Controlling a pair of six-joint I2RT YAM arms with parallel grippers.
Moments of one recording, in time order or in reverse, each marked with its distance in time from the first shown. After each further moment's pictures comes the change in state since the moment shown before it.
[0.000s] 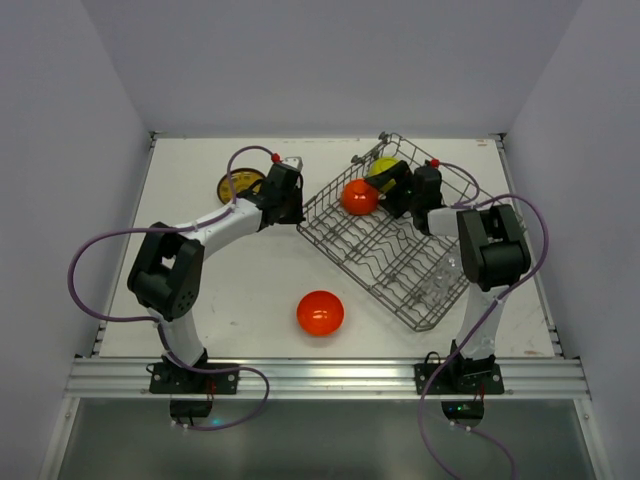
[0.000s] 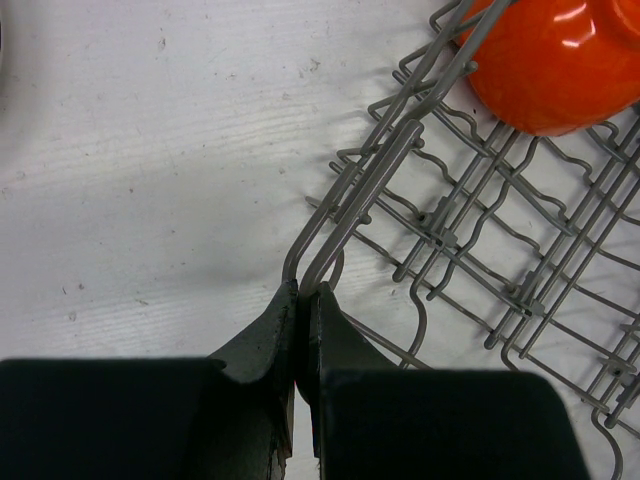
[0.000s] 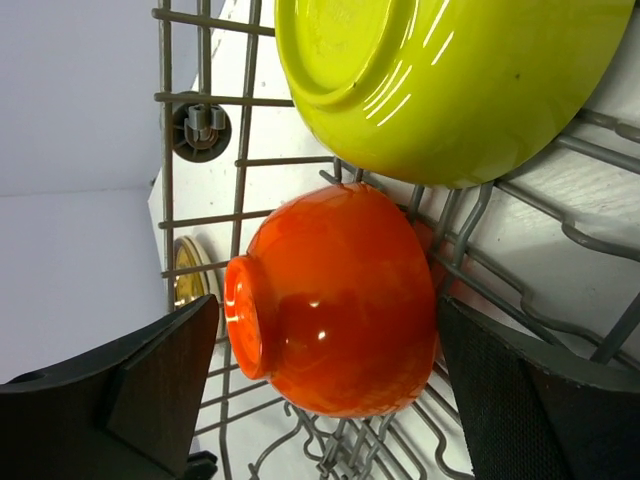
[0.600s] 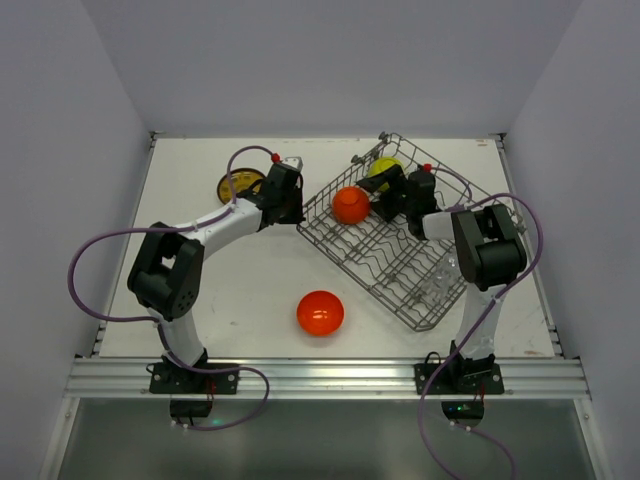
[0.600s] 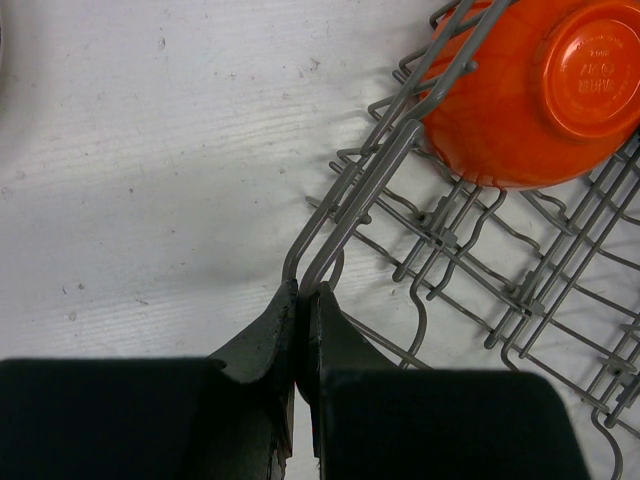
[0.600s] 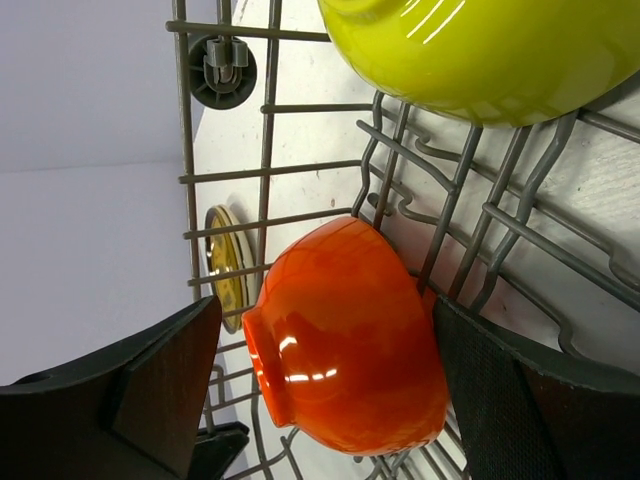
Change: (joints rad) left arm 0.001 0.000 0.000 0.000 0.000 0.000; right arm 0.034 0.013 -0.037 0.092 -0.051 0.097
